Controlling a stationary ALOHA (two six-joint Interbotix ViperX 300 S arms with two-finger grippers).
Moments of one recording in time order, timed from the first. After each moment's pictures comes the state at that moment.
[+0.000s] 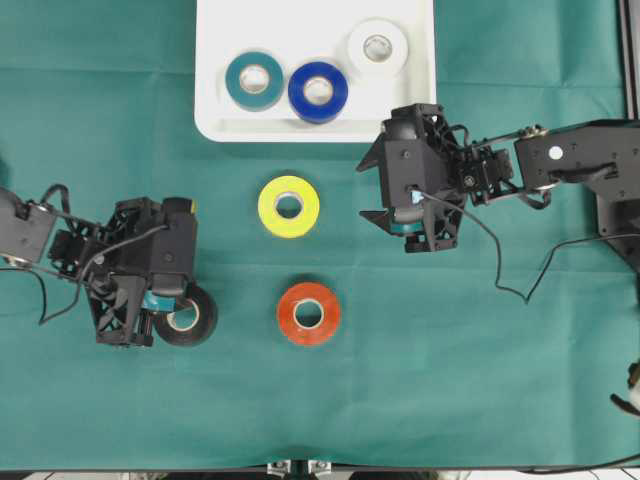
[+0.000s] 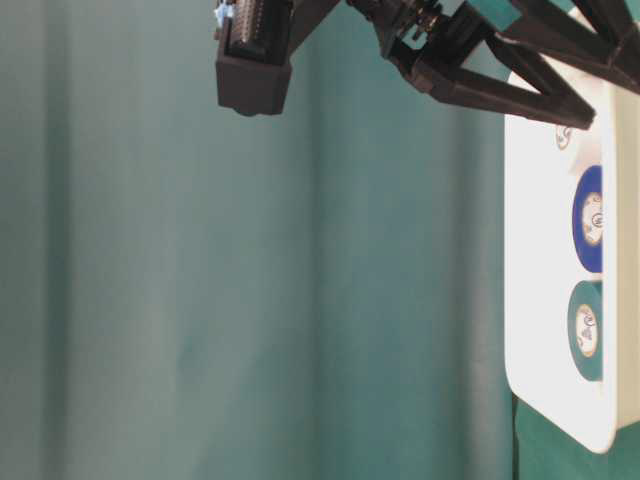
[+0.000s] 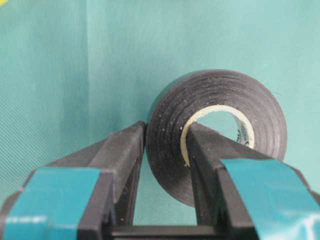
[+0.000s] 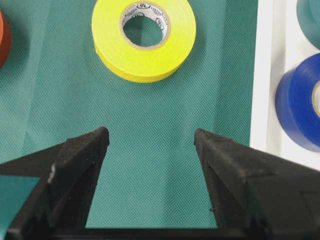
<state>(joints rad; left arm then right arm) -0.32 -0.12 0.85 -0.03 0.16 -0.30 0.02 -0.09 0.80 -0.39 0.10 0.41</state>
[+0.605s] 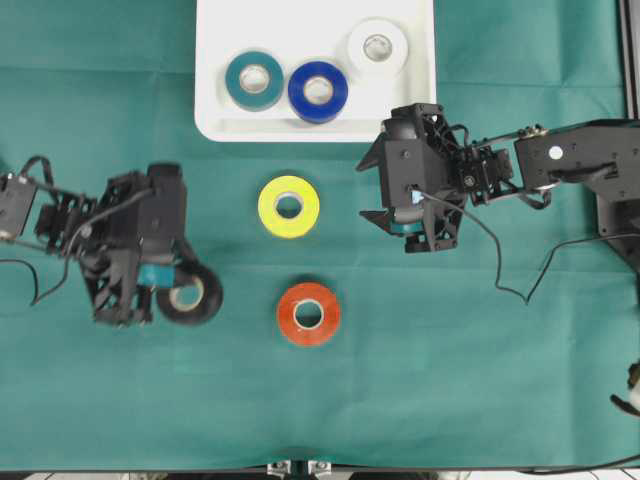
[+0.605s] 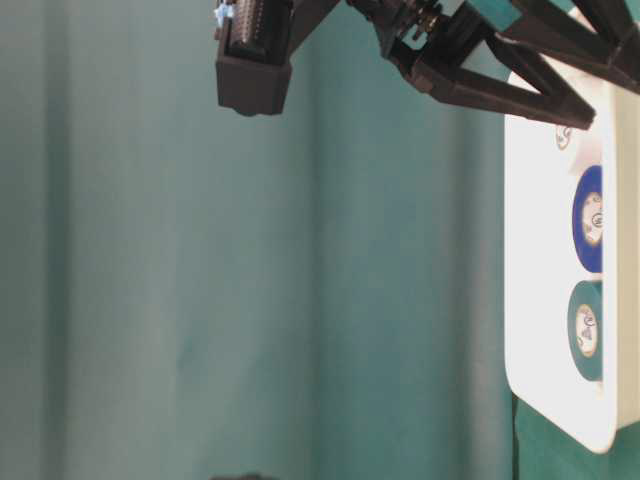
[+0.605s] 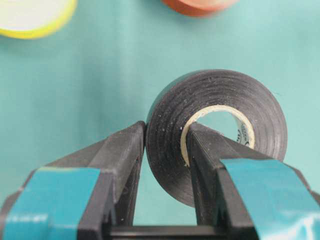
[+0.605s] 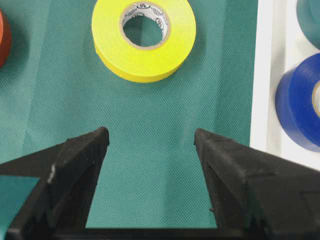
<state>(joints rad) -0.21 -0.20 0.86 -0.03 0.20 -0.29 0.02 -0.09 0.79 -0.39 0.10 0.41</state>
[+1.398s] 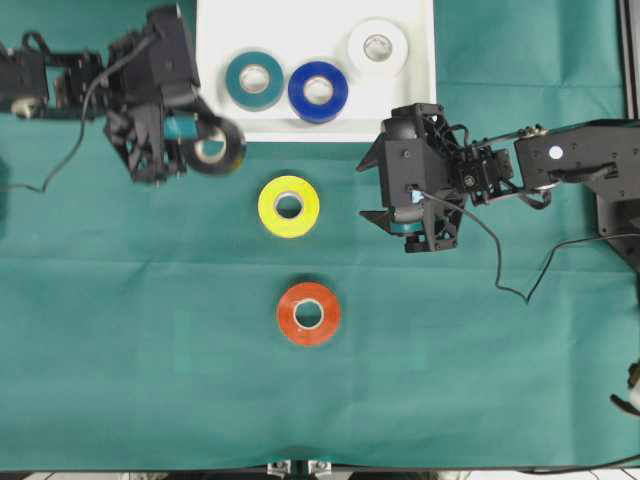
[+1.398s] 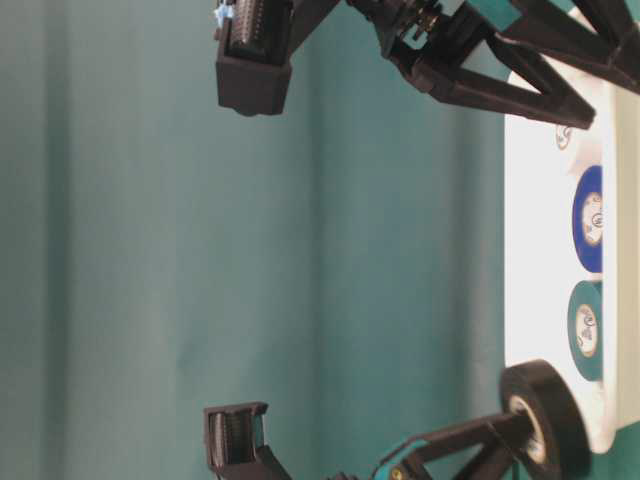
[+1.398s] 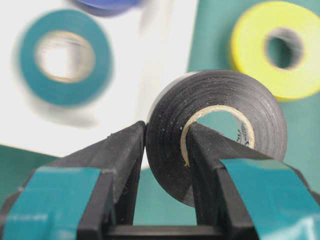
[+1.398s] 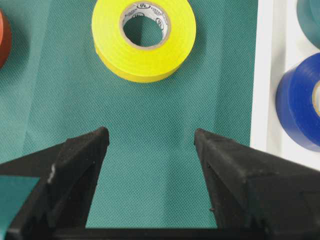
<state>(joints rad) 0.22 -0.20 0.83 -0.02 0.19 0.02 0.02 -0.09 0.80 -0.39 0.10 0.41</state>
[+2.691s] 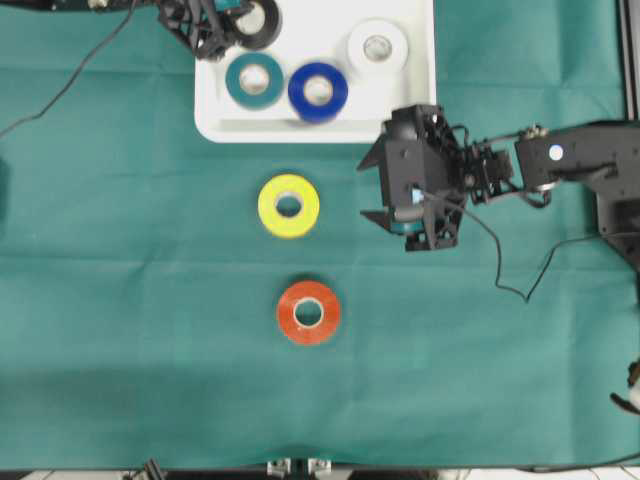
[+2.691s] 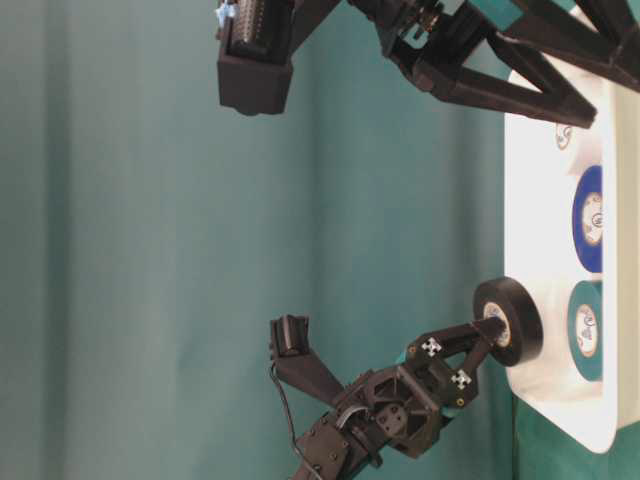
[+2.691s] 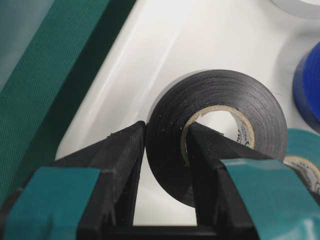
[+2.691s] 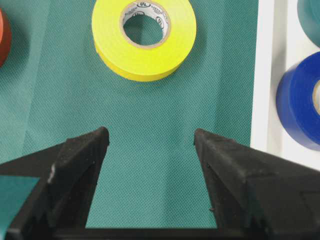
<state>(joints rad) 0.54 0.10 0.60 -0.02 0.05 0.12 0.02 -0.09 0.80 -0.39 0.10 0.41</state>
